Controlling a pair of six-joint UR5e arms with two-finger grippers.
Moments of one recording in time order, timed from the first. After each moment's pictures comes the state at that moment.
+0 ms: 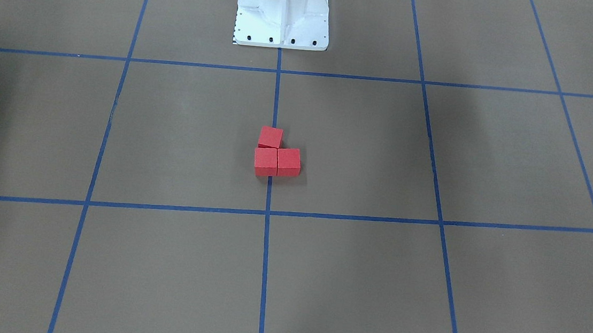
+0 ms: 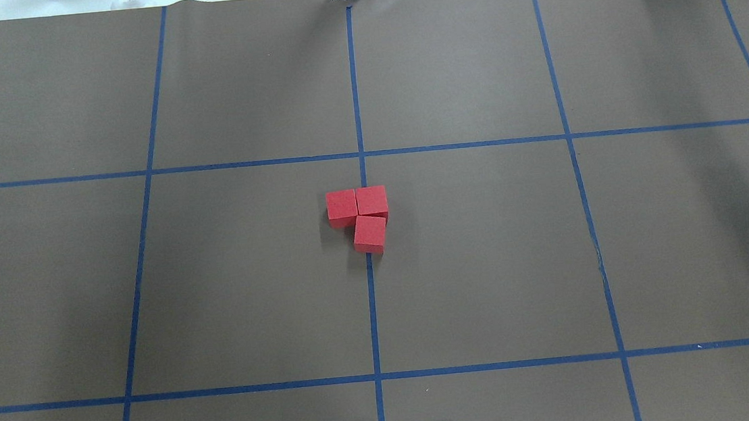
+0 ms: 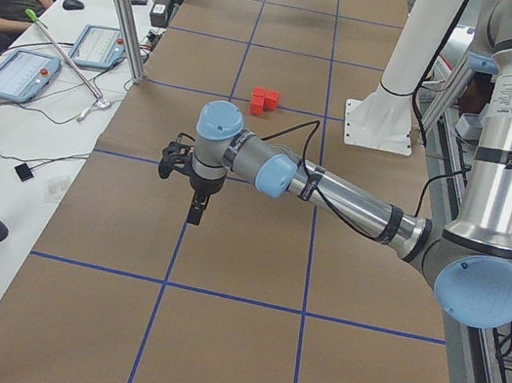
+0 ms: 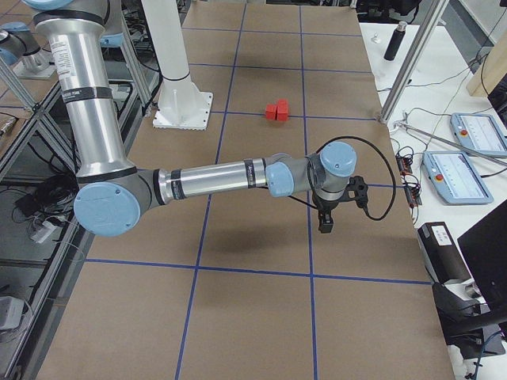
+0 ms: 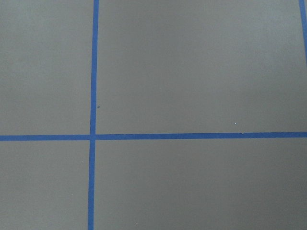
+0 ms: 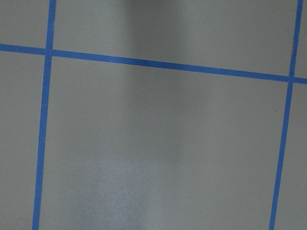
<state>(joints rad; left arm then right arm) -1.42 -1.58 -1.84 -1.67 -2.31 -0.34 1.46 -1.38 1.56 -1.51 2.40 0.17</state>
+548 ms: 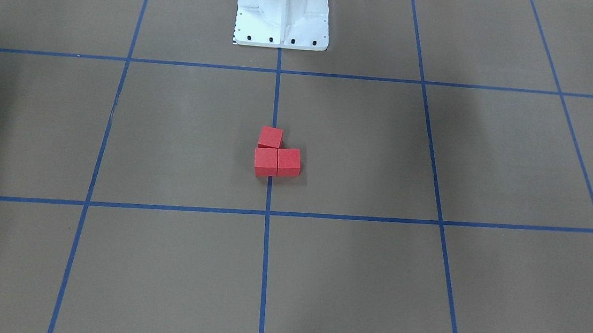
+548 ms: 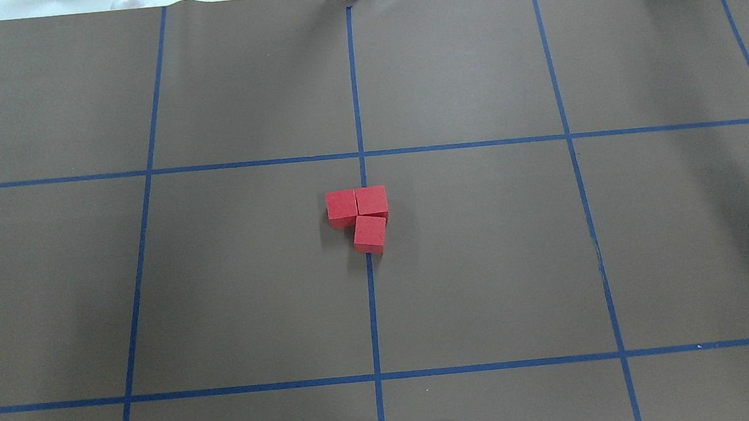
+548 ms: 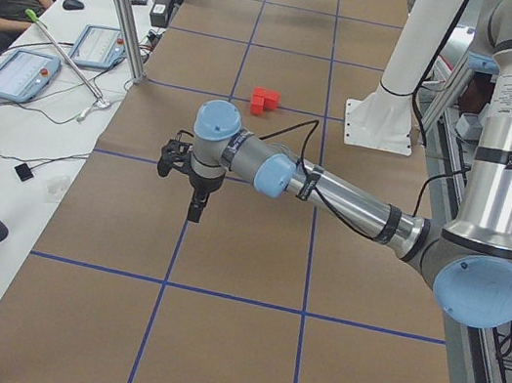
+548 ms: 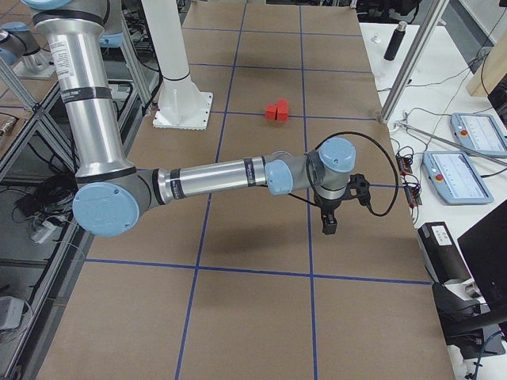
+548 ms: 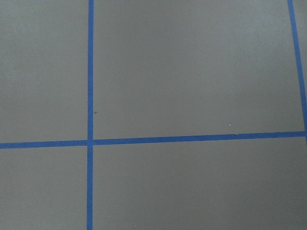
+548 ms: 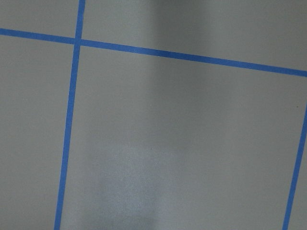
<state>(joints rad) -1.42 -1.58 -1.86 -1.67 -2.37 -0.33 1.46 -1.39 1.58 -1.51 2.36 0.14</state>
